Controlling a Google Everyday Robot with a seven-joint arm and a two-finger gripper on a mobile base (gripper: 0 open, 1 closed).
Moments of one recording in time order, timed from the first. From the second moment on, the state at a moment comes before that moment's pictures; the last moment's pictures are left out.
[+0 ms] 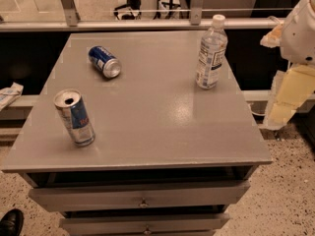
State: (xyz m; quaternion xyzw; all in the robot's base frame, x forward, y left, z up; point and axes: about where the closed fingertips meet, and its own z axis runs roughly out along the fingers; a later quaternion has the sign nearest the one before) arm 0.438 -0.216 0.980 -0.60 0.78 -0.04 0.16
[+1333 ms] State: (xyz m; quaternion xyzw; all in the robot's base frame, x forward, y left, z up) arm 0.567 -0.222 0.958 -0.55 0.78 -0.03 0.30
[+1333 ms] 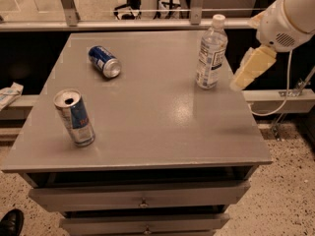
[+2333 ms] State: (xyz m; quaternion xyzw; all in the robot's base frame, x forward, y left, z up) arm 0.635 -0.189 0.942 -0.48 0.75 0.13 0.44
